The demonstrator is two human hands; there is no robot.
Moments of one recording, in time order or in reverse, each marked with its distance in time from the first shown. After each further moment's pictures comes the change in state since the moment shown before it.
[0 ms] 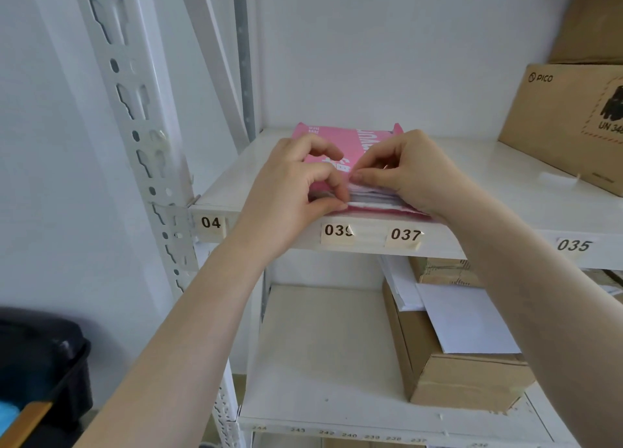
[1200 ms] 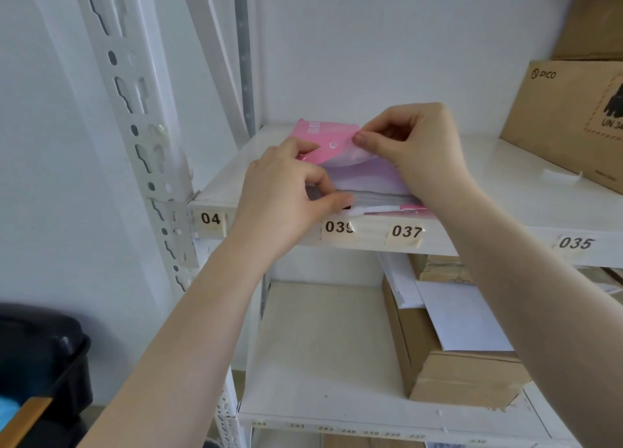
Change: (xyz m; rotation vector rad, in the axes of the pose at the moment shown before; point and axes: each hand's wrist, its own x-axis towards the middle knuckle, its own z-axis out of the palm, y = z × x) left_hand -0.003 0.012 -0.004 0.069 0.013 -0.204; right_hand 0.009 -0.004 0.004 0.077 0.329 -0.037
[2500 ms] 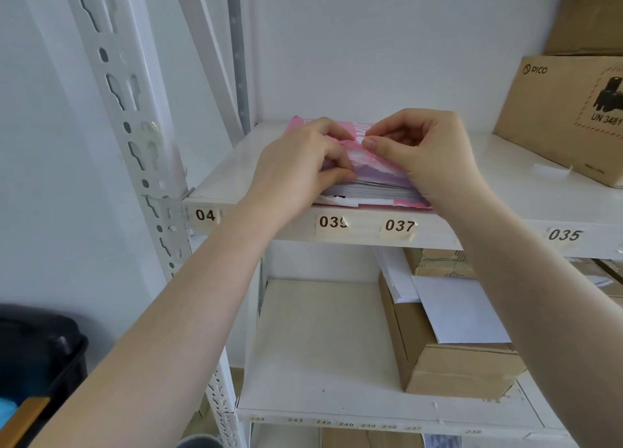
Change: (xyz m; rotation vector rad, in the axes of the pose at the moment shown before) left_hand 0.035 -0.001 0.012 0.076 -0.091 0.185; right_hand -0.015 0.005 -0.015 0.139 0.008 0.079
